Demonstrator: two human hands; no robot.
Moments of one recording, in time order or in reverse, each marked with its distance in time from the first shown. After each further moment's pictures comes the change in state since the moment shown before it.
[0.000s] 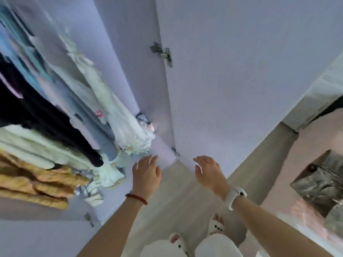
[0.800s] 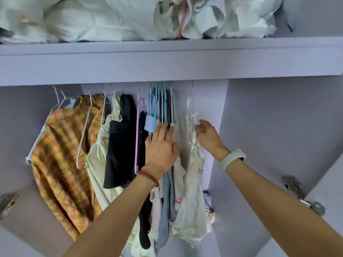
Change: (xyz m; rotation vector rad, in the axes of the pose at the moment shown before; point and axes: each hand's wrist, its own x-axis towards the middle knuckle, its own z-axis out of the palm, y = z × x) left_hand 0.162 -0.251 -0.249 -0.074 0.649 -0.480; right_hand 0.345 -0.417 -0.111 0.652 -0.113 -0.516
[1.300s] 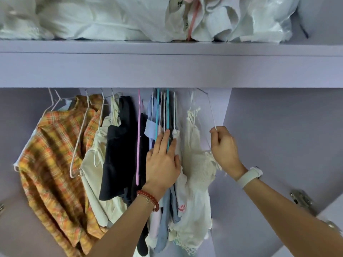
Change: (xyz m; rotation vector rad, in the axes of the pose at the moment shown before) left_hand 0.001 -0.009 0.017 -0.059 0.070 -0.017; right_hand 0.008 0.017 -0.010 -0.268 0.331 -0.358
